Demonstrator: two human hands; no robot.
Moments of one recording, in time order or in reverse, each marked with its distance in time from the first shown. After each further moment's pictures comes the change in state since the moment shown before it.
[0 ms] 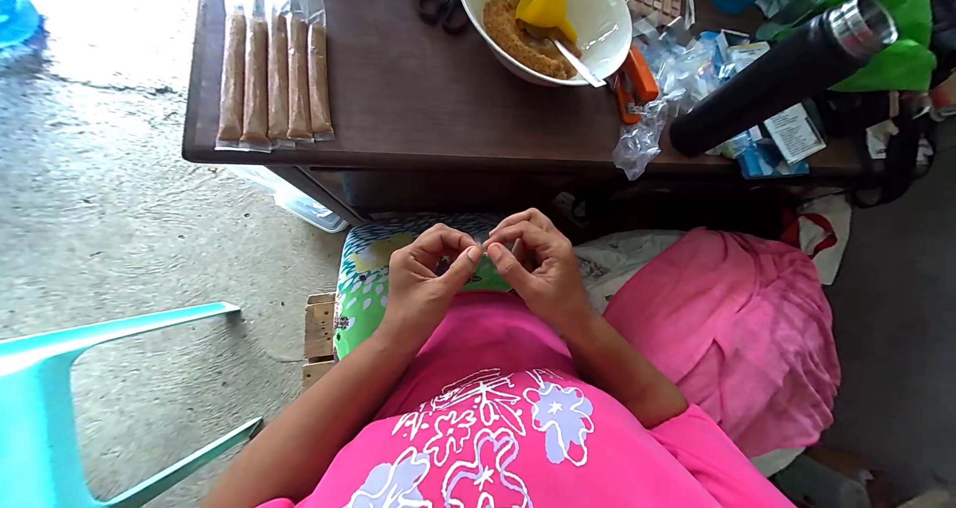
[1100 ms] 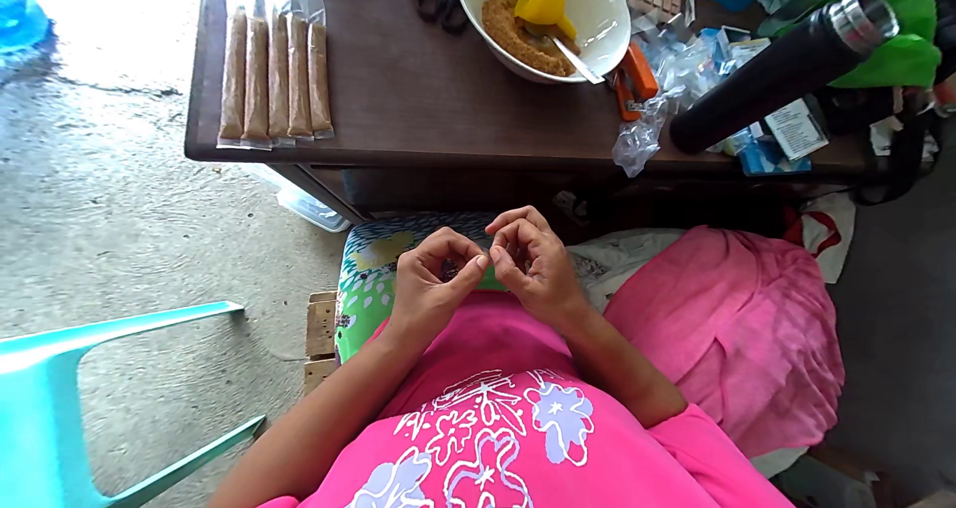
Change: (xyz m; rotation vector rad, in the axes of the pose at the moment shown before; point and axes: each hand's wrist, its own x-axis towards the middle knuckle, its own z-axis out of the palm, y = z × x) left_hand -0.006 0.000 0.004 0.060 -0.038 -0.015; right_hand -0.002 -0.002 0.001 0.001 -0.058 0.050
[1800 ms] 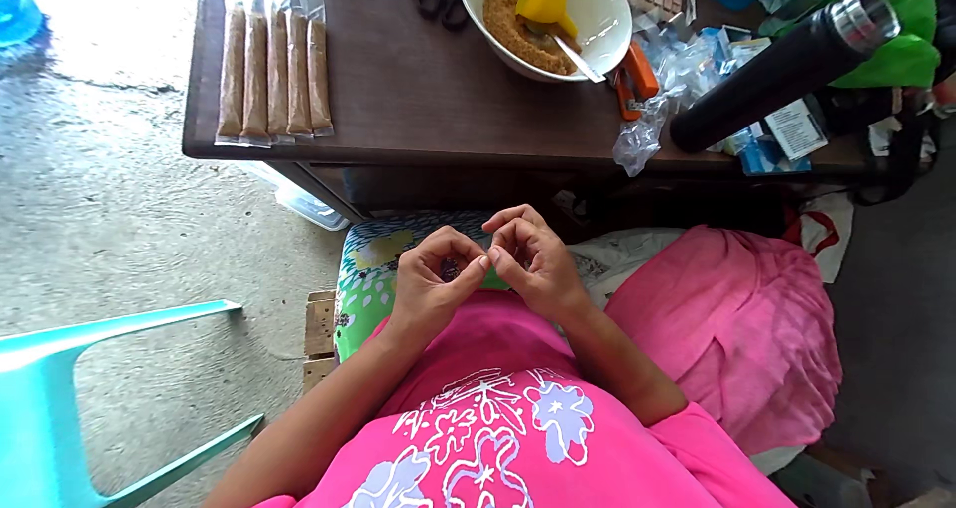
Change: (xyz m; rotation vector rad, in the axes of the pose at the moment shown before) left_hand 0.001 -0.002 -0.001 0.007 -0.011 0.022; right_hand 0.002 0.000 -0.003 0.077 -0.058 0.063
